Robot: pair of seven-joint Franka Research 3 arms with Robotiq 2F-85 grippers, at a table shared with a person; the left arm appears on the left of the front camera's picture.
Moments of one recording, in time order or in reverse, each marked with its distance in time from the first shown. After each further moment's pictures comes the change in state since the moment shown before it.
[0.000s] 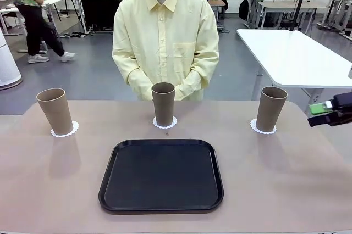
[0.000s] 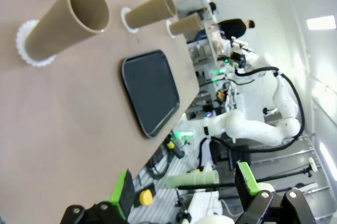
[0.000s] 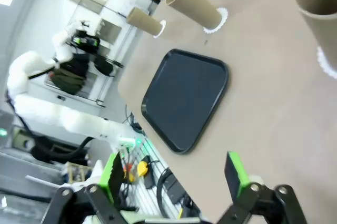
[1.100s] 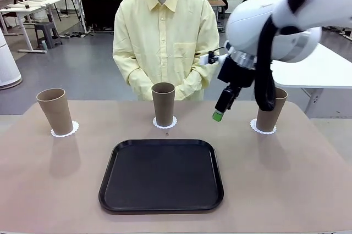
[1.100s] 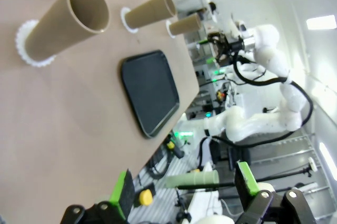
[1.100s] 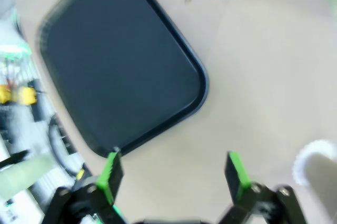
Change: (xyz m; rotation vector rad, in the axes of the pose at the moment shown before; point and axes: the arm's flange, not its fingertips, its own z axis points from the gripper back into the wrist) left arm 0.000 0.000 0.000 -0.001 0.000 0.000; right arm 0.121 0.109 -0.257 -0.522 0.682 0.507
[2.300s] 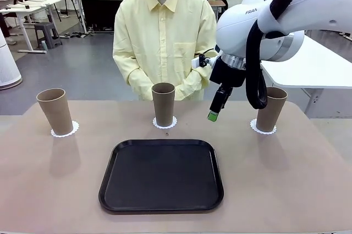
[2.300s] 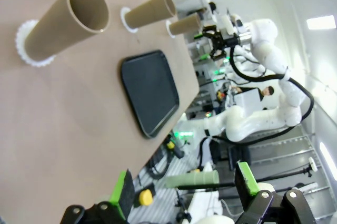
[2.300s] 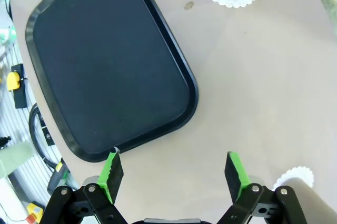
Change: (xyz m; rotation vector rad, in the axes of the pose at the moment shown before) left arm 0.000 0.000 0.000 0.000 0.000 0.000; right arm 0.047 -0.010 -0.022 -0.045 0.060 0.160
